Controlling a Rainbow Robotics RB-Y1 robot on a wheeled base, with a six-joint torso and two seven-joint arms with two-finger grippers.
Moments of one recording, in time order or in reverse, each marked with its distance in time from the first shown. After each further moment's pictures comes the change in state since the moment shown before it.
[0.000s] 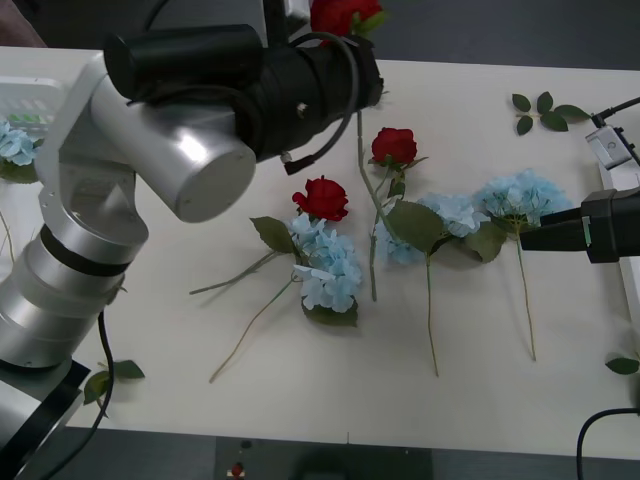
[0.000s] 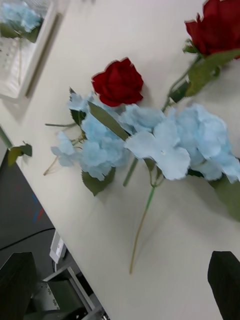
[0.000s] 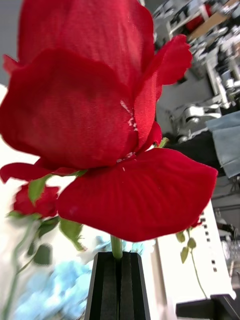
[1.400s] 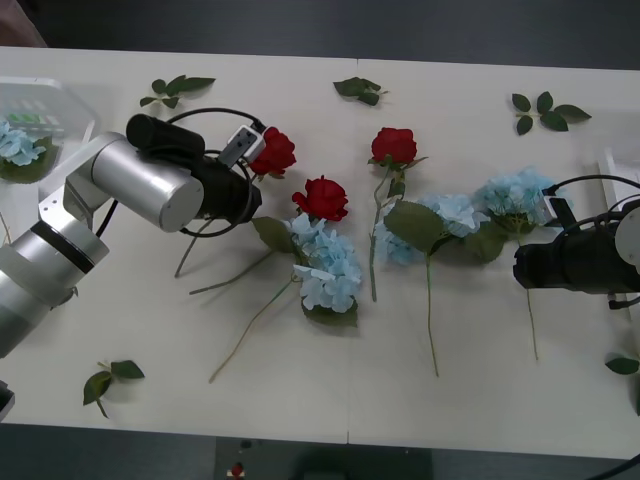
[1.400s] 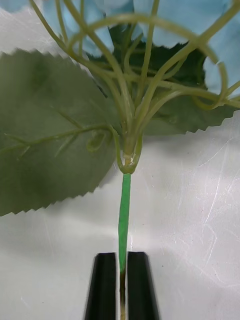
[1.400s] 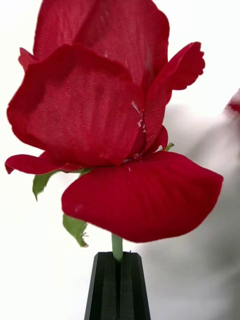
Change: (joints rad) right arm 0.068 0.043 0.302 0.242 0.658 -0.515 -0.187; left arm 0.000 0.210 -0.123 0.597 0.187 -0.071 -1.058
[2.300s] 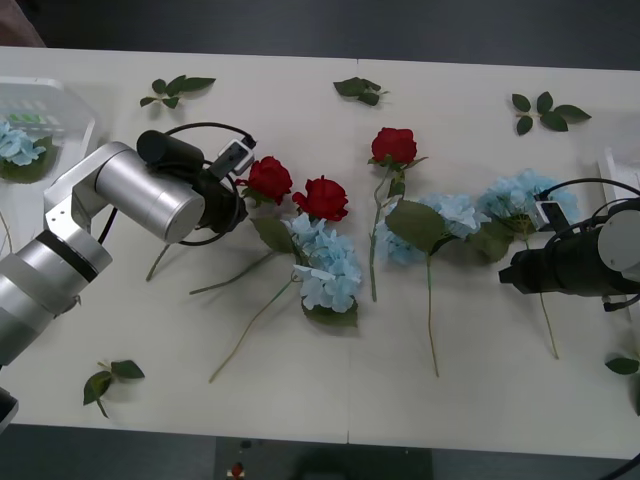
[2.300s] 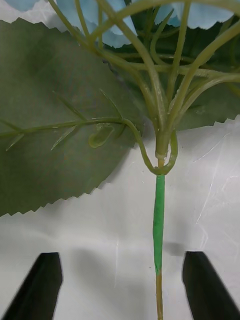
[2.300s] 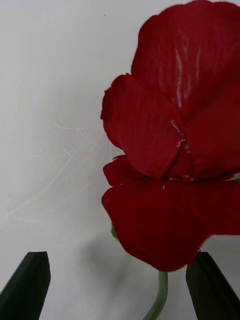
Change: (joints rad) right arm 0.001 0.003 0.047 0.000 0.088 -0.020 0.000; left arm 0.018 -0.015 -0.013 0.042 -0.167 0.033 -0.001
